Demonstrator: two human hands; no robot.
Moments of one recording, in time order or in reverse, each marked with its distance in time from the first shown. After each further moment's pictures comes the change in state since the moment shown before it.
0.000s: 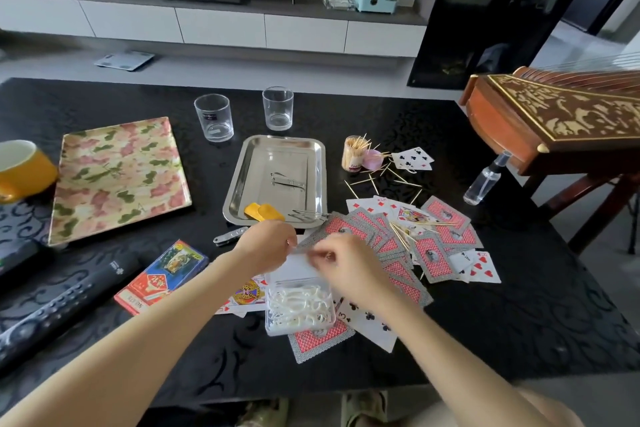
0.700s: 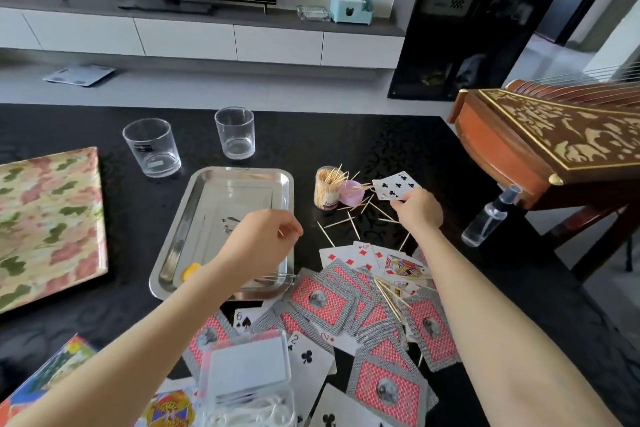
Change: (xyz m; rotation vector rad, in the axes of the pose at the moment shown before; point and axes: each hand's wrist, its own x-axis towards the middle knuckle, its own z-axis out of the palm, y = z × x) left_hand 0.097 0.034 -0.041 -0.381 0.247 0.049; right_hand 0.173 0.223 -0.089 -0.203 0.427 0.762
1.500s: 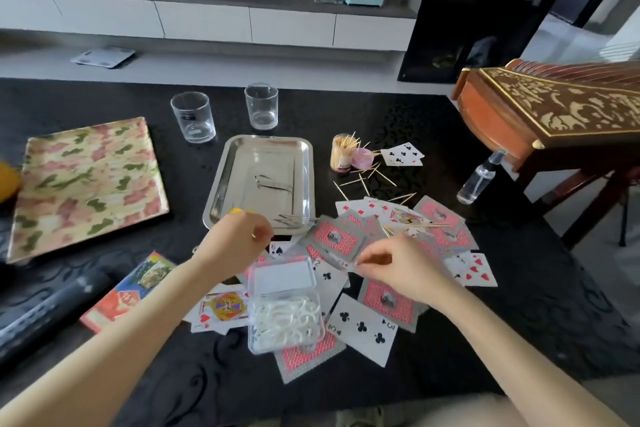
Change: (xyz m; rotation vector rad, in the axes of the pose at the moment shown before) left_hand -0.106 -0.033 -0.023 0.134 -0.041 -0.109; right_hand -0.238 0.010 -0.084 0.148 -0.572 -0.549
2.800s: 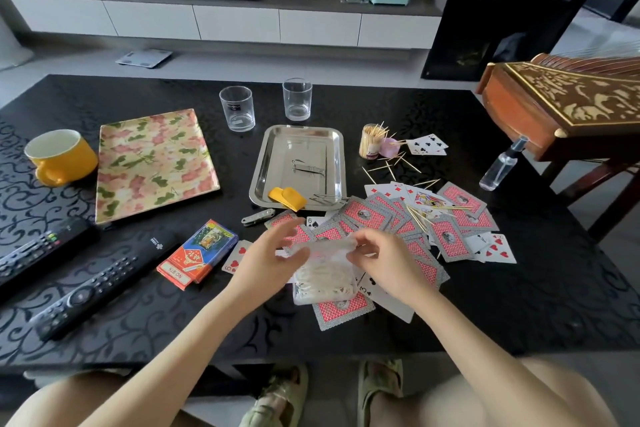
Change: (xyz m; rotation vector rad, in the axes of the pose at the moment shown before) left_hand -0.090 -0.009 0.021 -0.504 0.067 -0.069; right_hand -0.014 -0.028 0.071 0.219 0.139 -0.074
